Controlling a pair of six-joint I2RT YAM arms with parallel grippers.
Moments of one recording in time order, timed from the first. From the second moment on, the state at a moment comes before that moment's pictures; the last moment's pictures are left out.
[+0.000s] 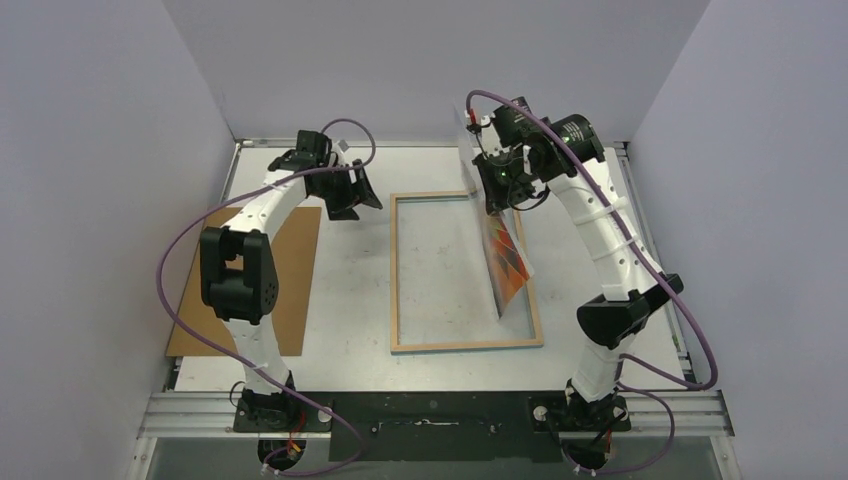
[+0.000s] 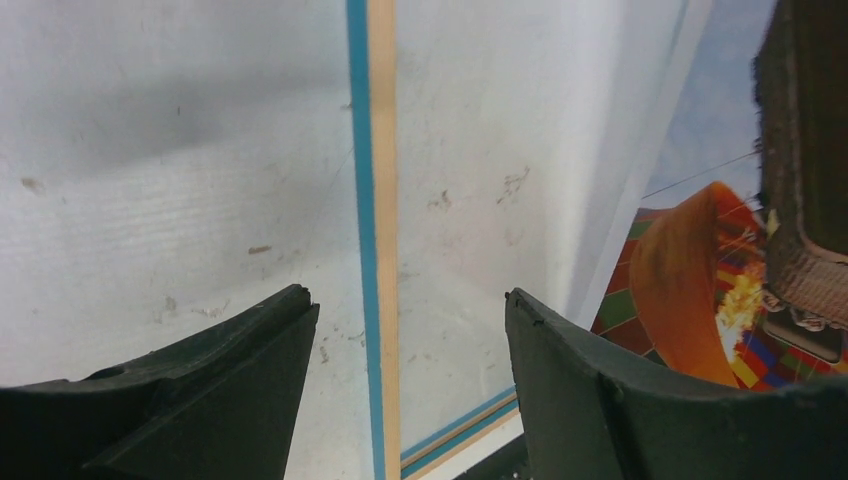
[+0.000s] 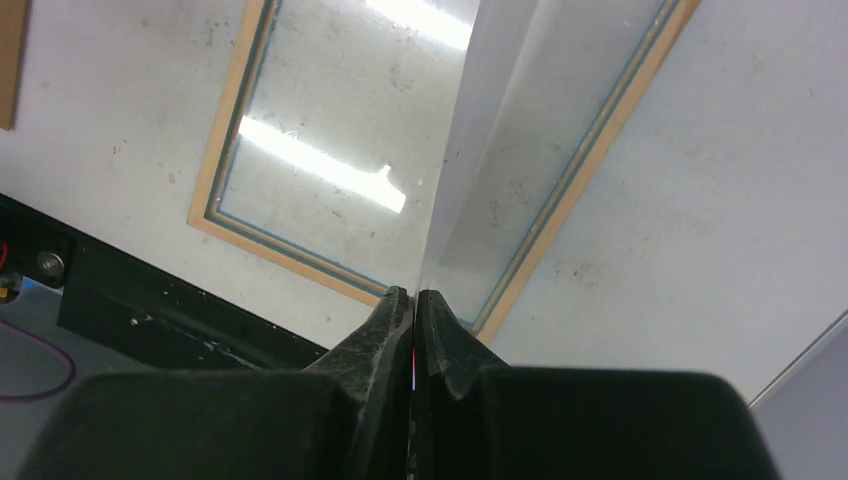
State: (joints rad) left arm -0.17 1.93 1.56 -0.69 0.46 -0.51; right arm 0.54 1.81 2.30 -1.56 -0.03 0.11
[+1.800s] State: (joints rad) left arm -0.13 1.72 1.92 -0.99 1.33 0.55; right arm 0.54 1.83 2.34 -1.52 -0.25 -0.65
